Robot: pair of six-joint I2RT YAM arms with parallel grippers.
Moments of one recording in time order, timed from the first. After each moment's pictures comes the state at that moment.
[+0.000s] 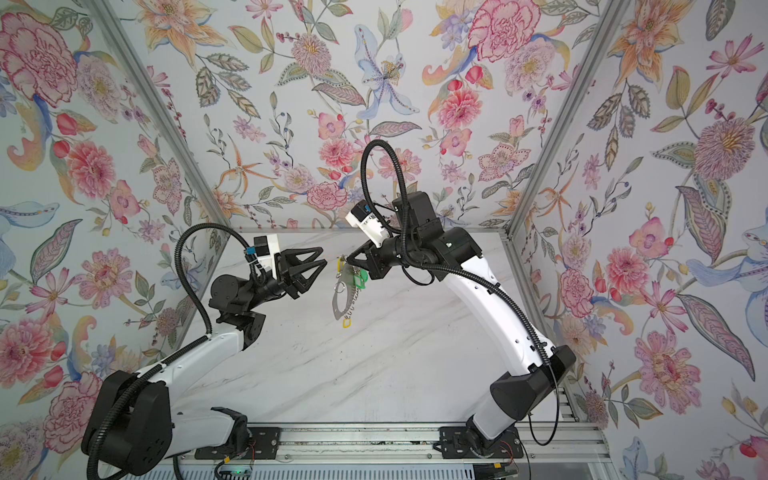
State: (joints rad) left arm -0.31 1.29 0.72 1.05 0.81 -0.48; right arm 0.64 1.61 1.94 -0.95 -0.59 -0.08
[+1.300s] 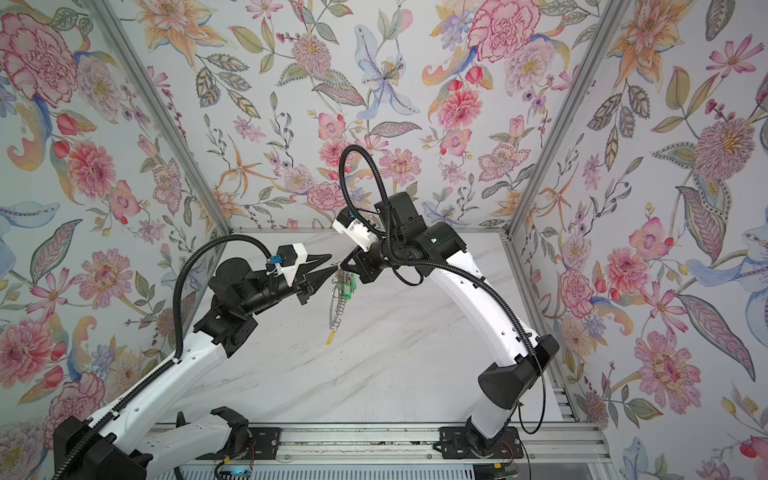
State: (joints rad) left arm -0.47 1.11 0.92 0.25 0.60 0.18; right arm 0.71 1.69 2.04 -1.06 -0.51 -0.11
